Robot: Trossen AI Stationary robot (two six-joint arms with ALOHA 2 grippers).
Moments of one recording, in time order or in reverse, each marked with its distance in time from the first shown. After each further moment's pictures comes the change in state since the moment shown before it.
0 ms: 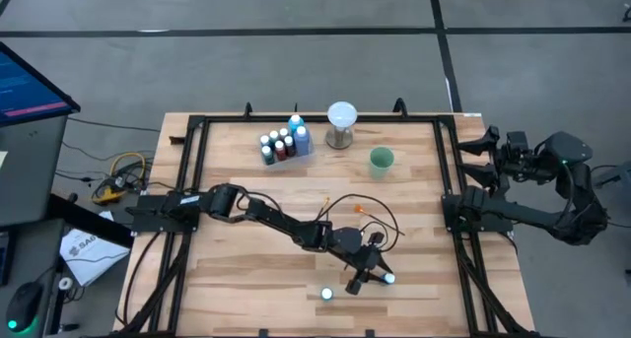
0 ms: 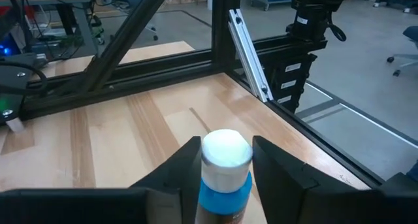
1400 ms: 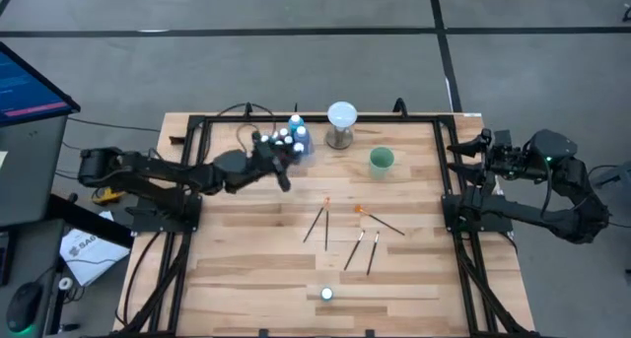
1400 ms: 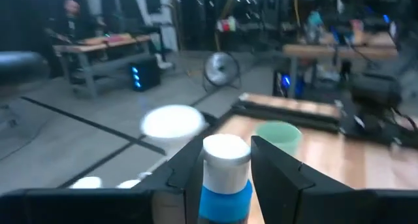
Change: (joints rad) left arm 0.338 -1.150 -1.101 0.165 -0.728 -0.022; right arm 0.000 0.053 0.000 -0.092 0.049 0.034
